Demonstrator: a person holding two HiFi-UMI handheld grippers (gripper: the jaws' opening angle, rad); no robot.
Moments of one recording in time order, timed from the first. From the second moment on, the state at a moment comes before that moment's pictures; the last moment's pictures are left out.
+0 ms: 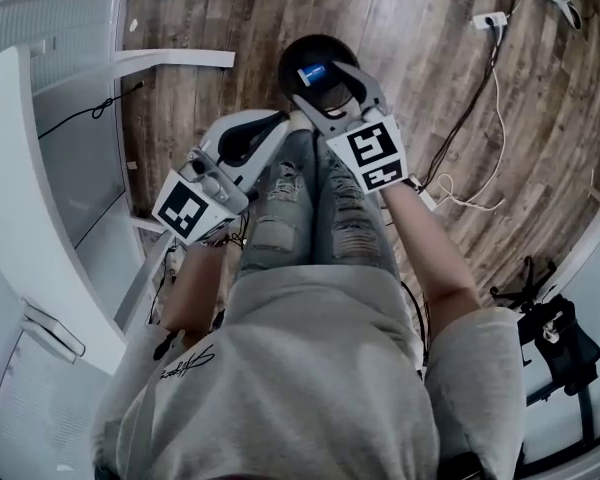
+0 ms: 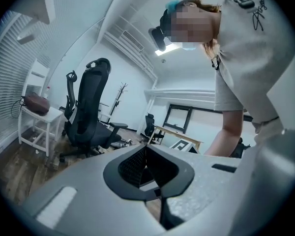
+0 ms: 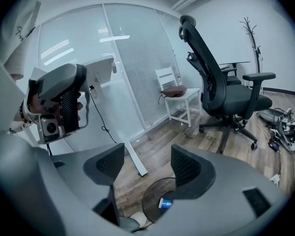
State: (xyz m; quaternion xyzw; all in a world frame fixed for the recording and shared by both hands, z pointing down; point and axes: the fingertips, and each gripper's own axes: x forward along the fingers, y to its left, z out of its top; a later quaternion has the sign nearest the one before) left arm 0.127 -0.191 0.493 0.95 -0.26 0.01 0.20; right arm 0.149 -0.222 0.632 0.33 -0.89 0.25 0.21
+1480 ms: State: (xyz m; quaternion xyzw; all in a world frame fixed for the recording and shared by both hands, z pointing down) left arm 0.110 -0.176 0.378 0.96 -0.26 0.00 0.13; right arm 0.154 -0.214 0.438 0.33 -0.92 0.14 0.15
